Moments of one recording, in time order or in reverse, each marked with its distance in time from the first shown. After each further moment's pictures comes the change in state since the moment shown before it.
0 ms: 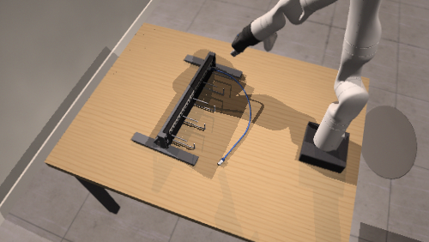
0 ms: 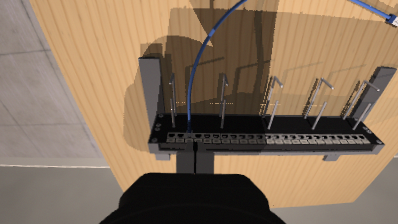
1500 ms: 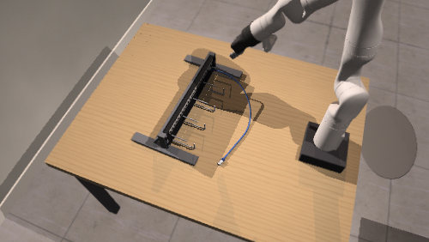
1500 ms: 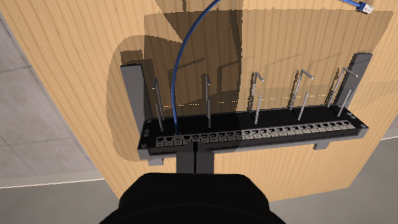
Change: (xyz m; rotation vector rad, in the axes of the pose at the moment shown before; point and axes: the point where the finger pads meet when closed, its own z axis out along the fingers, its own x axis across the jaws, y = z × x) arm 0.016 0.000 -0.005 0.014 0.030 0.098
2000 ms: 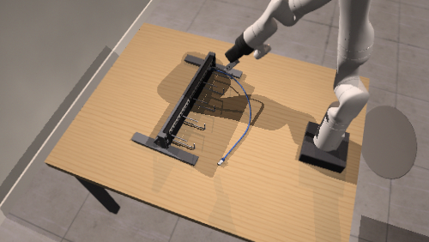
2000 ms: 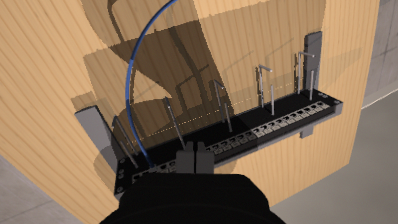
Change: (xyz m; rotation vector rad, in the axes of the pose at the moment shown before) arm 0.044 -0.018 0.019 0.102 0.043 0.282
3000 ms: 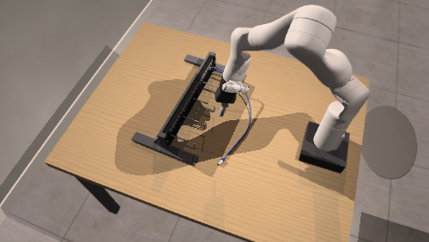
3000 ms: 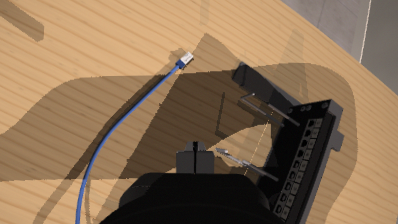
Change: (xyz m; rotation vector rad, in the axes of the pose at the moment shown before) arm 0.121 -0.125 0.056 0.351 -0.203 0.763
